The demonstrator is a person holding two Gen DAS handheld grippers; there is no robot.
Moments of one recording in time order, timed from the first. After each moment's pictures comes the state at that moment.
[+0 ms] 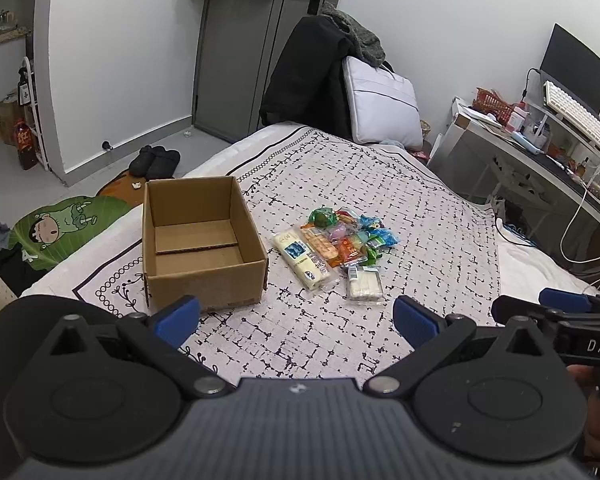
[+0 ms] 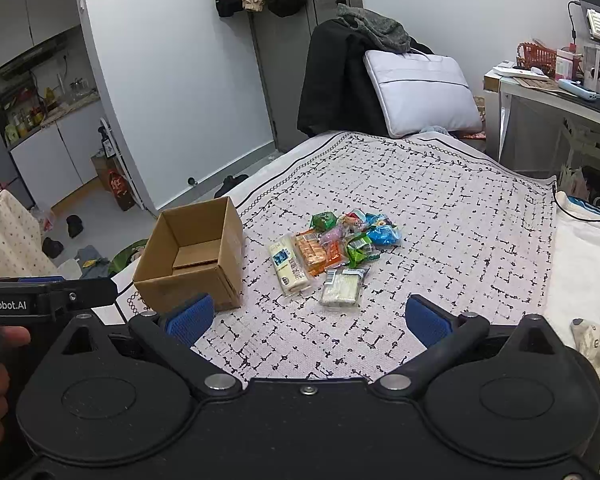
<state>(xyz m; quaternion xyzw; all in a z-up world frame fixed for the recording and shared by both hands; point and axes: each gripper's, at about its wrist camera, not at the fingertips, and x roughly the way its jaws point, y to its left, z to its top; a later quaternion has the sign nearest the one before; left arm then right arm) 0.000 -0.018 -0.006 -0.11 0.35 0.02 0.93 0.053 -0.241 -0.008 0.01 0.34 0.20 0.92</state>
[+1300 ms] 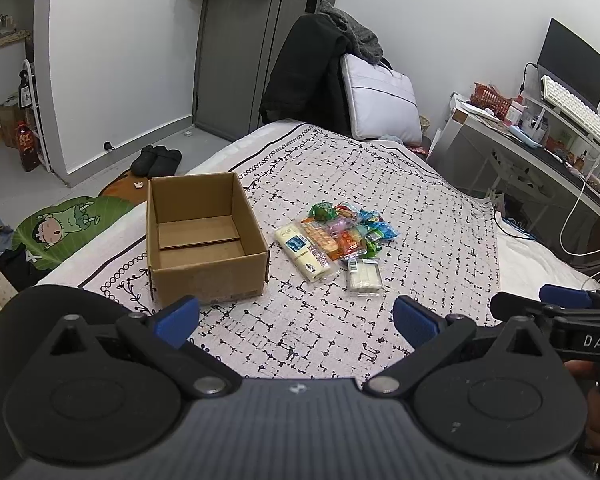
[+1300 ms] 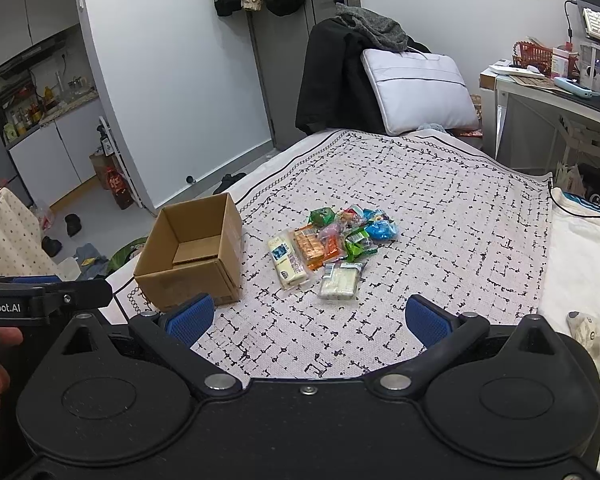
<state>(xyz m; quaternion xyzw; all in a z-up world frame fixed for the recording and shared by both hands) -0.014 -0.023 -0.005 -0.11 0.35 0.02 0.93 0.045 -0.243 -0.011 0.02 0.34 0.20 0.92</state>
